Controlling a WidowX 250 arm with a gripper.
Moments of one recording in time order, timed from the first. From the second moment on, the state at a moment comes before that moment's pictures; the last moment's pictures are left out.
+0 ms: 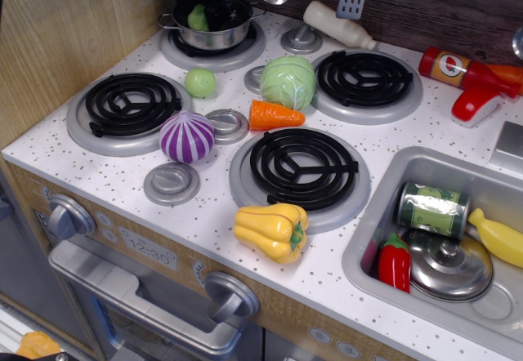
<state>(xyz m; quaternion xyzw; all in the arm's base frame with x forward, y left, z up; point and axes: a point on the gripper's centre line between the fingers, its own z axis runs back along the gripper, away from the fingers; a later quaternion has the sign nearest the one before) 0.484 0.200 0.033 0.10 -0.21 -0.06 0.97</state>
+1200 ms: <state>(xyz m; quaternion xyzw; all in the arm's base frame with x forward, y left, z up) 0.423 0.111 0.069 0.13 -0.22 0.01 0.97</state>
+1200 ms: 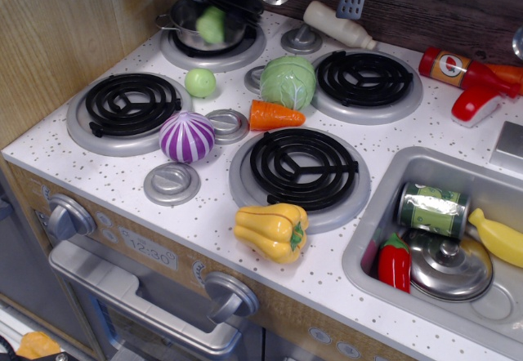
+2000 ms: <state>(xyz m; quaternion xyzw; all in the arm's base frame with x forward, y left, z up) 0.417 0.094 0.025 0.10 -0.19 -0.01 0.98</state>
